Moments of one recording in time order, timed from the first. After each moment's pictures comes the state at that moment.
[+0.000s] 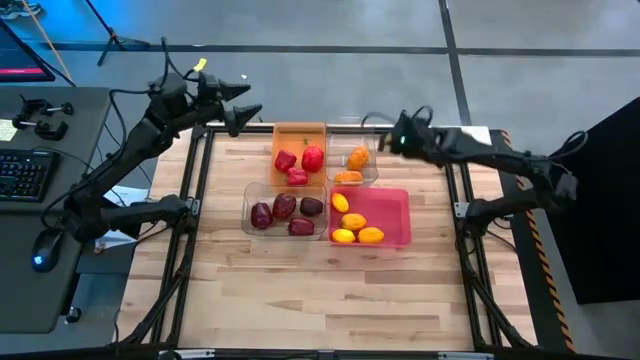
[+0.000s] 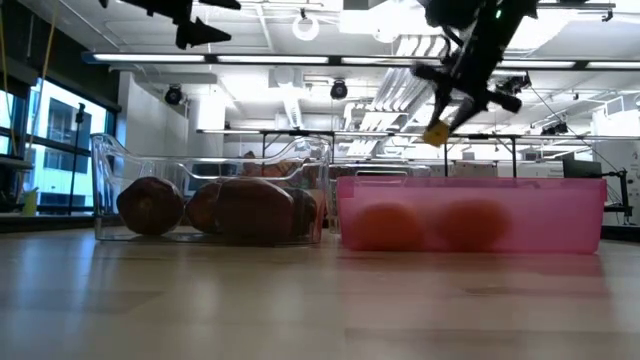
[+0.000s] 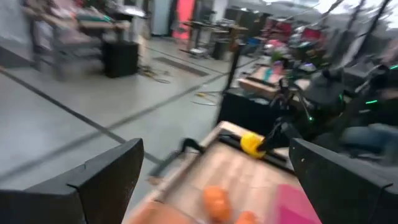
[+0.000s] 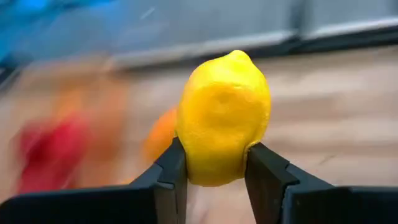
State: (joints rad) left arm 0.86 0.97 1.04 -0.17 0.39 -0.12; right arm -0.44 1.26 1.03 -0.74 0.42 1.03
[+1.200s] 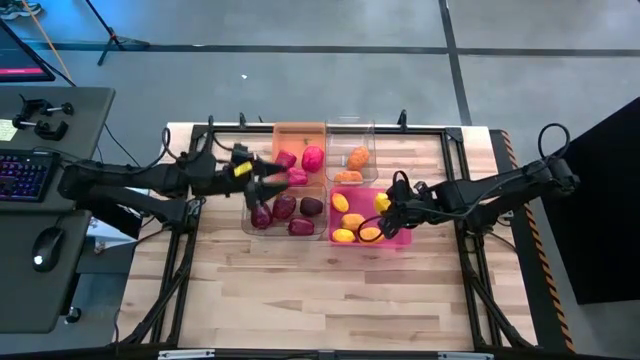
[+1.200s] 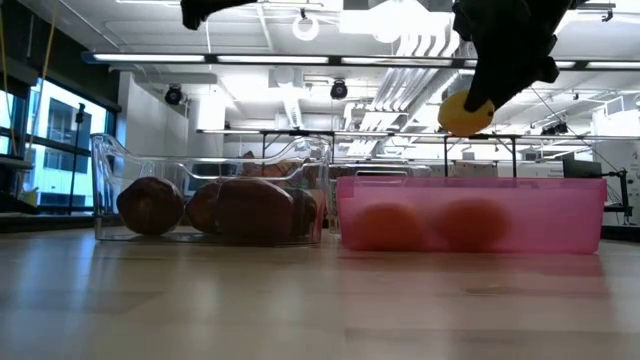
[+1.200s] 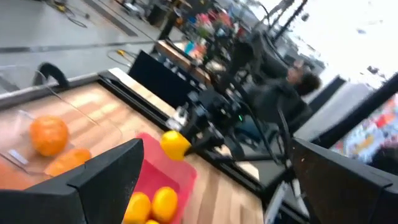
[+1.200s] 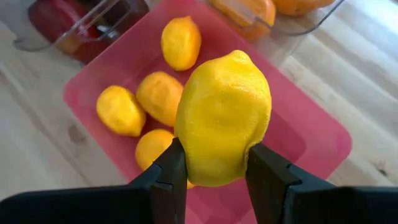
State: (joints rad) left arm -0.05 0.95 0.85 0.03 -0.23 -0.60; right arm 0.23 1.26 1.03 -0.95 0.41 0.94
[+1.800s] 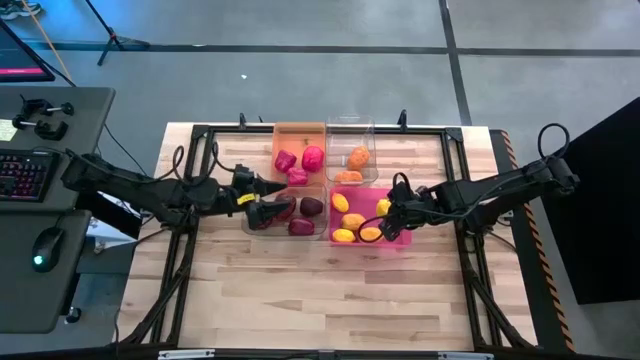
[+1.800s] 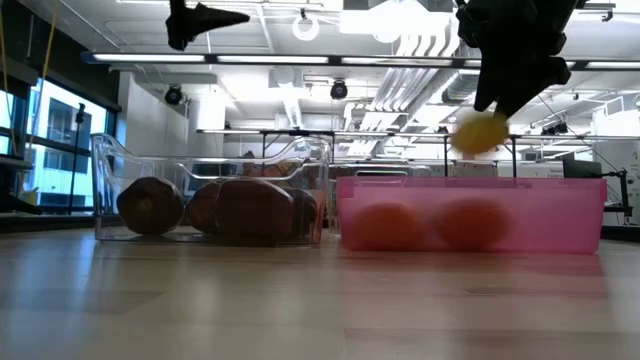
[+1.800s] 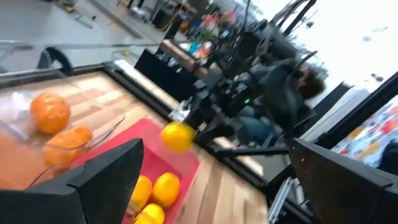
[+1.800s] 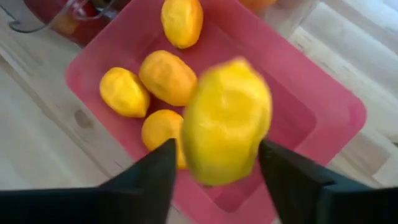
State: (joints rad) left arm -0.21 0.95 0.67 0.20 -0.41 -0.64; right arm 0.23 1.26 1.03 -0.98 0.33 1.01
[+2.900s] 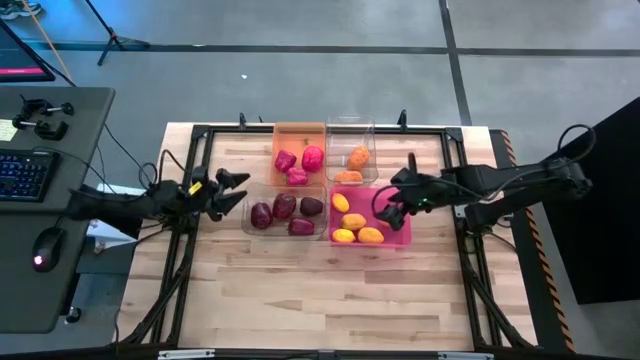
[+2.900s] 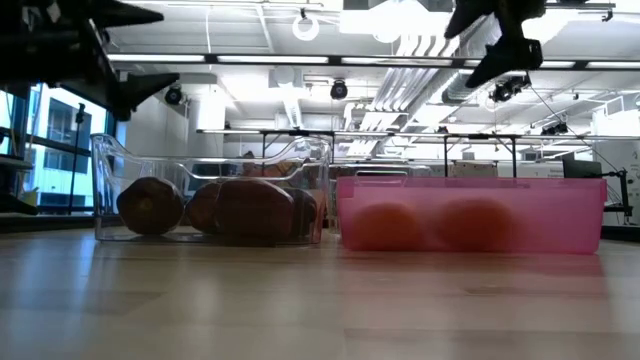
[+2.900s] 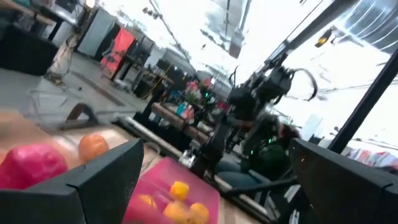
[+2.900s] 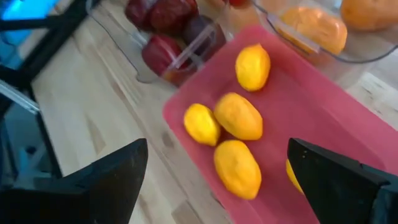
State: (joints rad) left arm -0.03 0.17 0.01 0.42 -0.30 -0.50; right arm 0.12 1.10 1.03 -0.78 0.16 0.85
